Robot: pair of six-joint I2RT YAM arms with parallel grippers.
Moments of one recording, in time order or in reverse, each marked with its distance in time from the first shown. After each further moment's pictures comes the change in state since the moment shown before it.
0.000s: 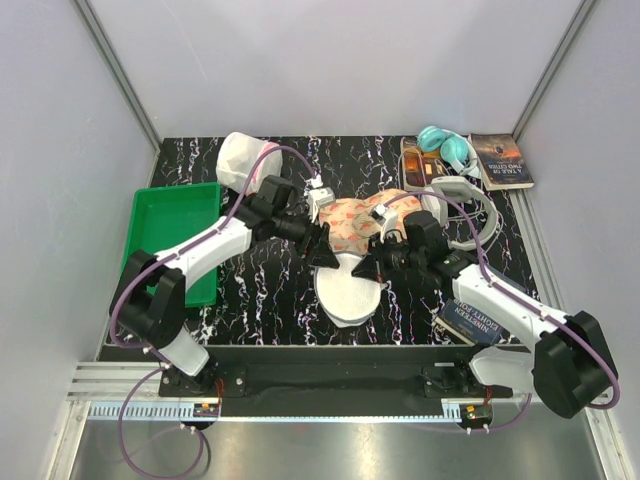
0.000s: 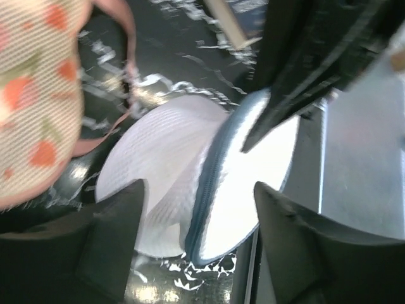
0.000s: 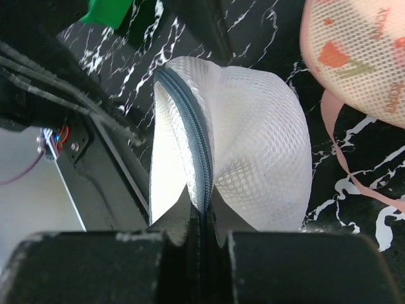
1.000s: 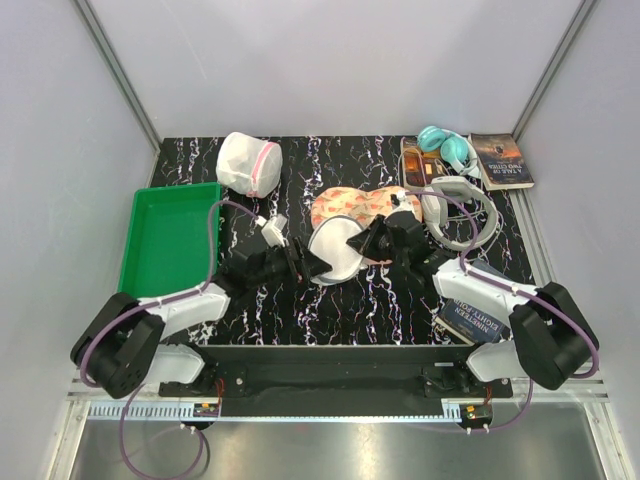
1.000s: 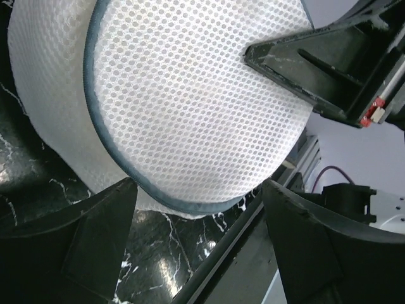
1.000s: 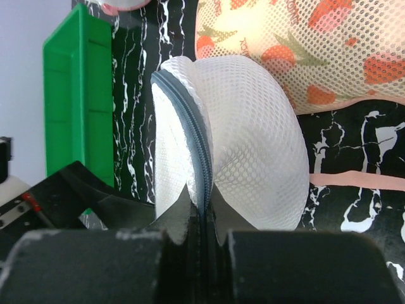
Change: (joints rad) left arm -0.074 -0.336 -0.672 0.742 -0.602 -0.938; right arm 0.071 0.167 -0.009 0.302 0.554 0.627
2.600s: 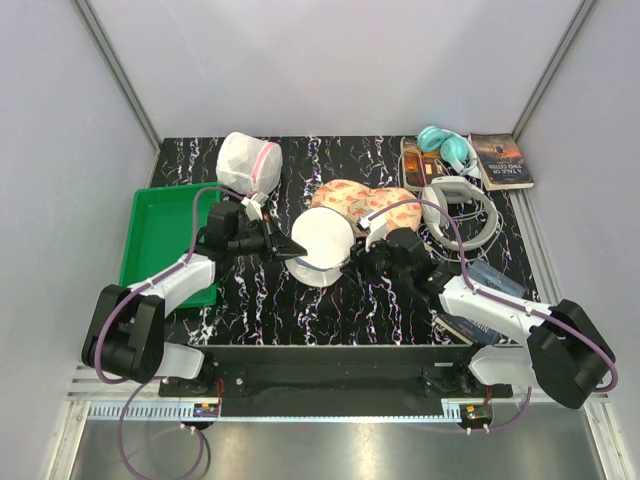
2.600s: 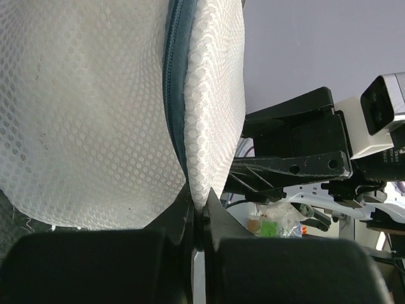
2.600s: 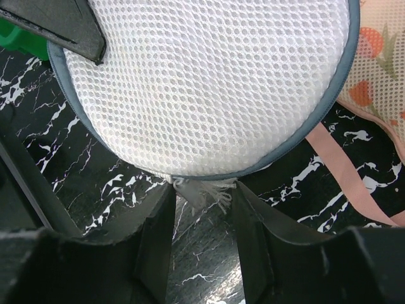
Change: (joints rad) left arm 0.325 0.097 0.212 -0.241 0.505 -0.063; right arm 0.098 -0.122 -0.095 0.002 -0.178 -0.692
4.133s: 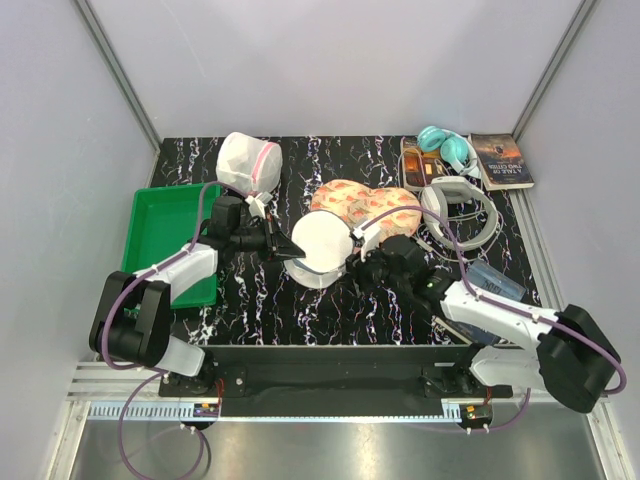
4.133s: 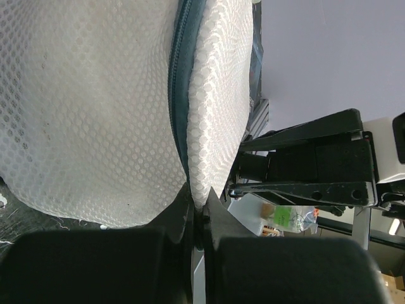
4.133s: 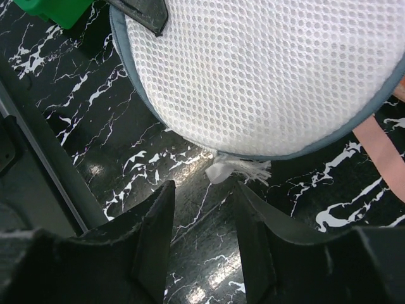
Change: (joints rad) left arm 0.022 0.083 0.084 -0.151 0.045 0.149; right arm 0.065 -0.058 -0.008 -0.072 -0.009 -0.008
